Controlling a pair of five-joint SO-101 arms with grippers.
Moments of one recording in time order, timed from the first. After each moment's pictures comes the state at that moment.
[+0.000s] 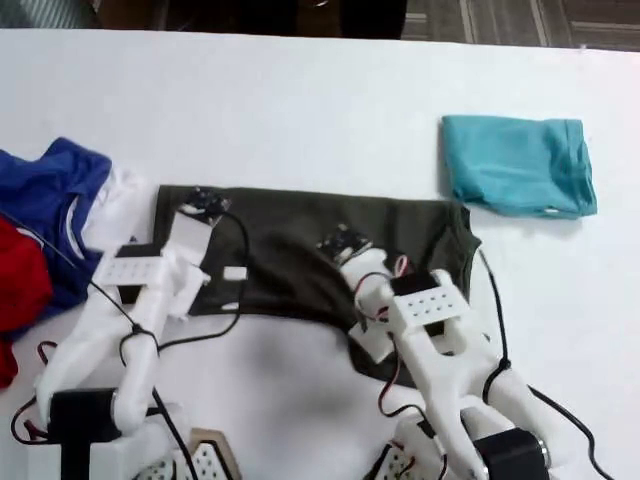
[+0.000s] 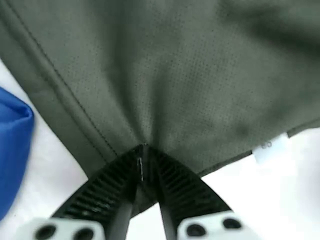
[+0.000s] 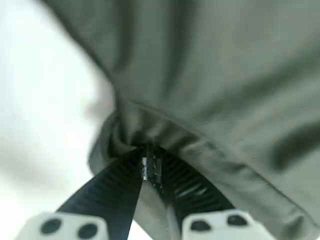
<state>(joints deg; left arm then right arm) -10.3 -13.8 54.7 50.8 -23.9 -21.4 -24.0 60.8 58.2 29.2</state>
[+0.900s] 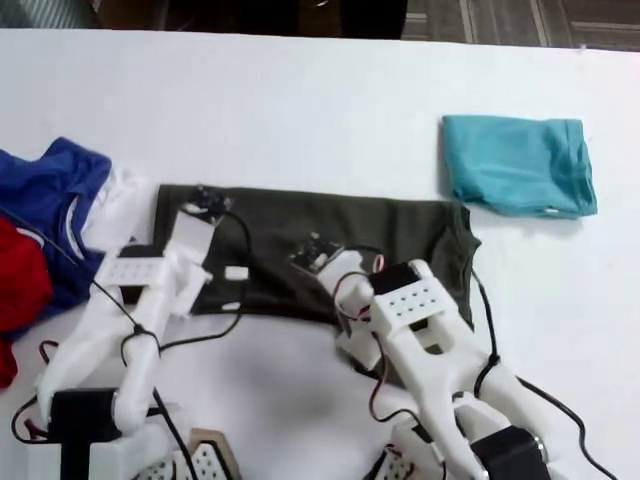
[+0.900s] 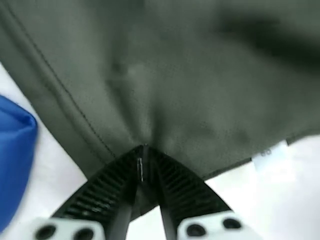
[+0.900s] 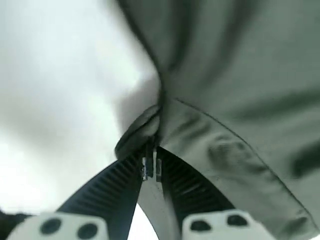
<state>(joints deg) -9.6 -13.7 55.3 46.8 -24.0 -27.5 -23.7 55.0 68.0 31.4</state>
